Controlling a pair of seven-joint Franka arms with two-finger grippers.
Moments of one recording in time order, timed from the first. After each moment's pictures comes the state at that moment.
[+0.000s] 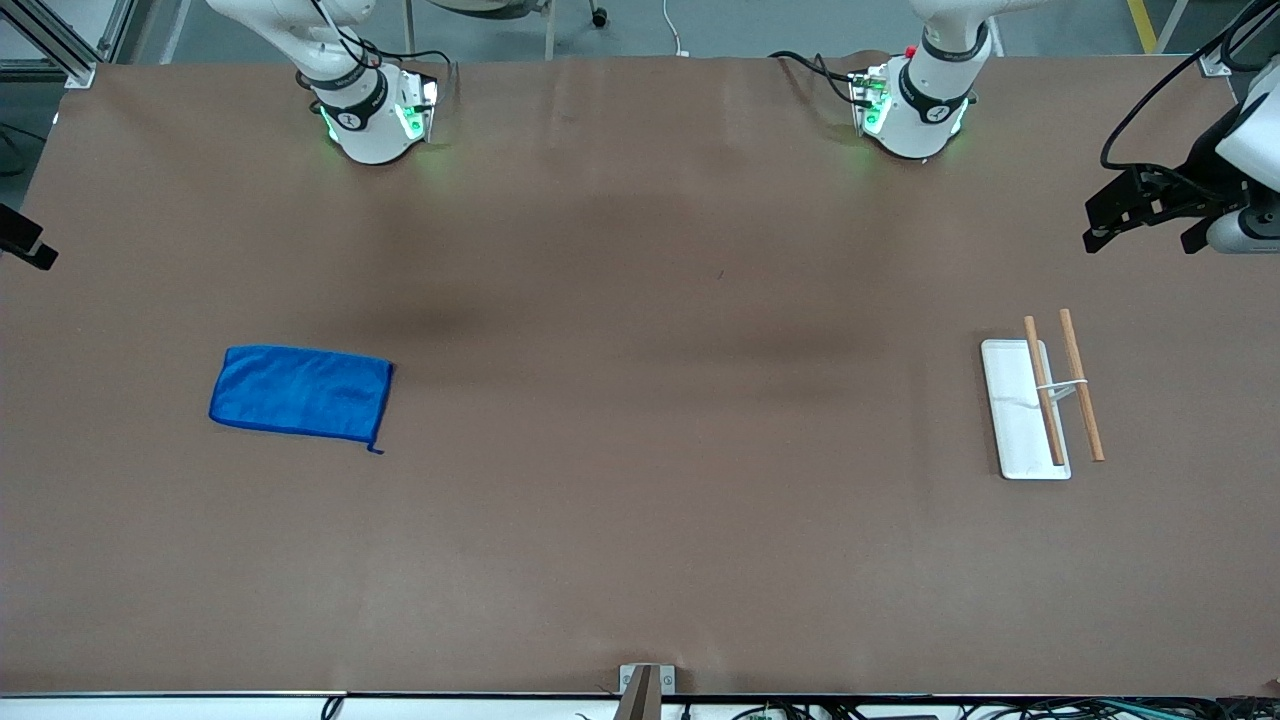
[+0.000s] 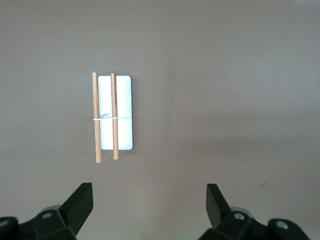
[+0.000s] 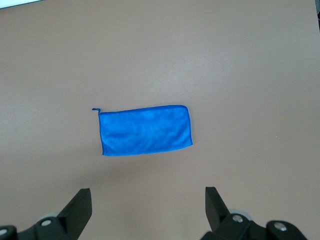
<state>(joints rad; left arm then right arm) 0.20 -0.02 -0.29 -1.50 0.01 1.52 -0.07 -0.09 -0.02 -0.06 -1.50 -0.03 1.52 0.06</state>
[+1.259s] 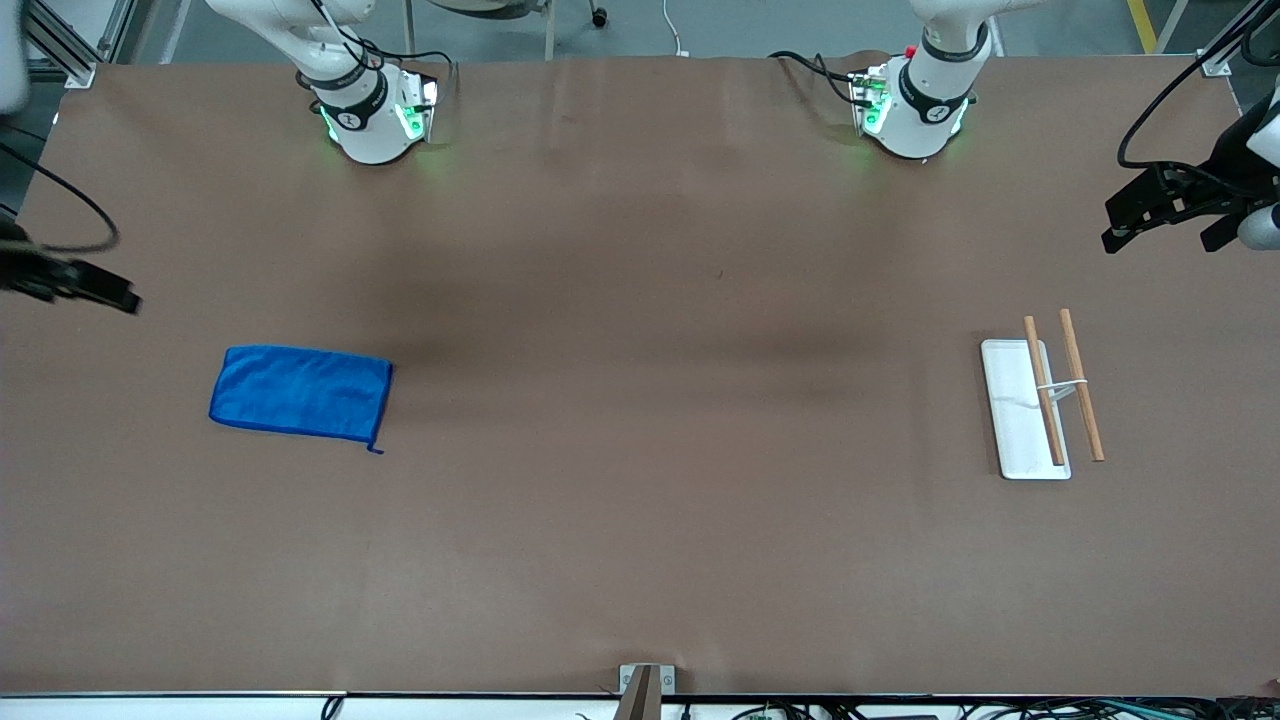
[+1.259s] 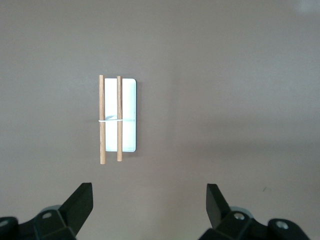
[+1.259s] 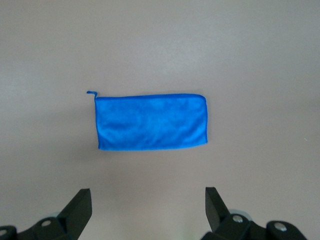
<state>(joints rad) 0.22 -0.02 -0.29 -1.49 0.01 1.52 -0.07 -0.06 0.09 -0.04 -1.69 -0.03 1.70 0.04</state>
